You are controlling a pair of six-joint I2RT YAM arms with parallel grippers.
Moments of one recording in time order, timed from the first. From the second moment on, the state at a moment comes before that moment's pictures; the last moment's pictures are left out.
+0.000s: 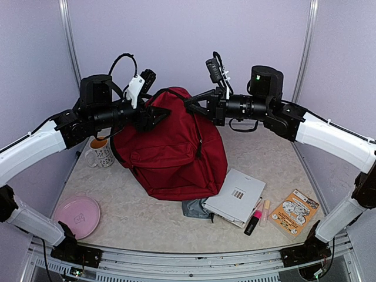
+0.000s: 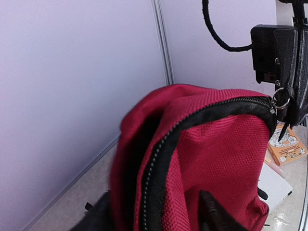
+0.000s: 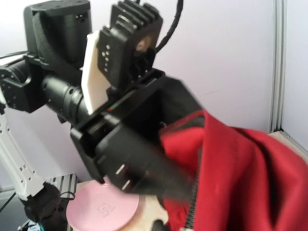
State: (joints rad) left arm -0.73 1.33 1.30 -0.15 0.17 0.22; right arm 0.82 1.50 1.46 0.04 -0.59 0.11
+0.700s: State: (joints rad) left arm -0.50 1.05 1.34 -0.12 0.32 0.06; right arm 0.76 1.63 1.53 0.15 -0.52 0.23
